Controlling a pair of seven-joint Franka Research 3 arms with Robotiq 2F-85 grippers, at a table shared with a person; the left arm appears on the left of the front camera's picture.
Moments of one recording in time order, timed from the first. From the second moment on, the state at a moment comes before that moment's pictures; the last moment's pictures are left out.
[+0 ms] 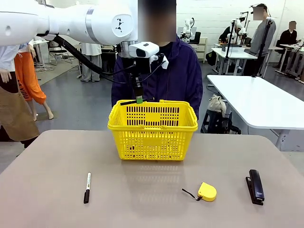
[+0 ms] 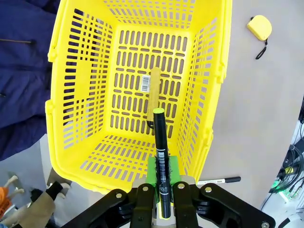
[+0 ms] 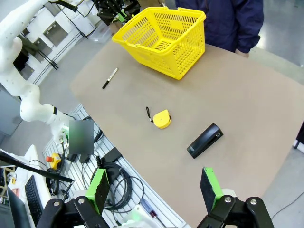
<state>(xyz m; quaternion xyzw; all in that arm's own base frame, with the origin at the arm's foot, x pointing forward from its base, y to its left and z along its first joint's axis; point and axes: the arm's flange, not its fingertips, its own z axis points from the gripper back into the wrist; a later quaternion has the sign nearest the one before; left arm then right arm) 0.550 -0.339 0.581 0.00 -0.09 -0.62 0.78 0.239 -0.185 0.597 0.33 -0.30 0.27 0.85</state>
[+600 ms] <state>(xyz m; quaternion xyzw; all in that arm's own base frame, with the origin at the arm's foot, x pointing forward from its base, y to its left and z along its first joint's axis) 0.556 -0.344 0.562 -0.01 -0.08 -0.62 0.78 0.239 -0.185 0.597 0.33 -0.30 0.27 0.85</state>
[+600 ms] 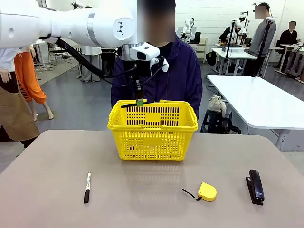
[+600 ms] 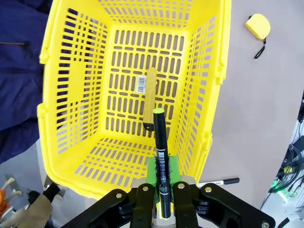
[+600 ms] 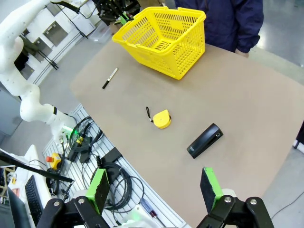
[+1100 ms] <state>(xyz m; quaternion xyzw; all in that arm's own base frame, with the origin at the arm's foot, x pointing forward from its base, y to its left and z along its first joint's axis) 0.589 -0.369 0.498 -0.02 -0.01 -0.65 0.76 0.239 -0.185 0.597 0.33 -0.30 0.27 0.85</state>
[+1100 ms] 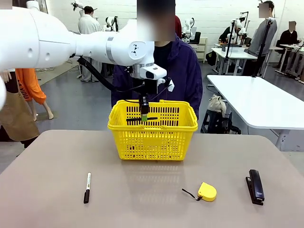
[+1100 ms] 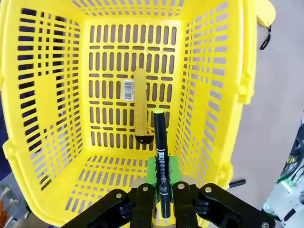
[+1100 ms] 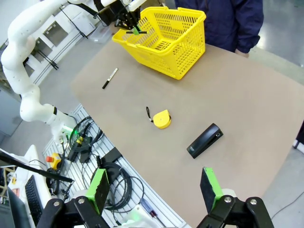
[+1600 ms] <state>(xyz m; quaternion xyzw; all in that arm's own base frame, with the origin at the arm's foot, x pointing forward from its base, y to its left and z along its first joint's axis) 0.609 -0.372 0.466 -0.04 0.03 -0.65 0.76 0.239 -0.185 0.597 0.33 -0.30 0.27 0.85</state>
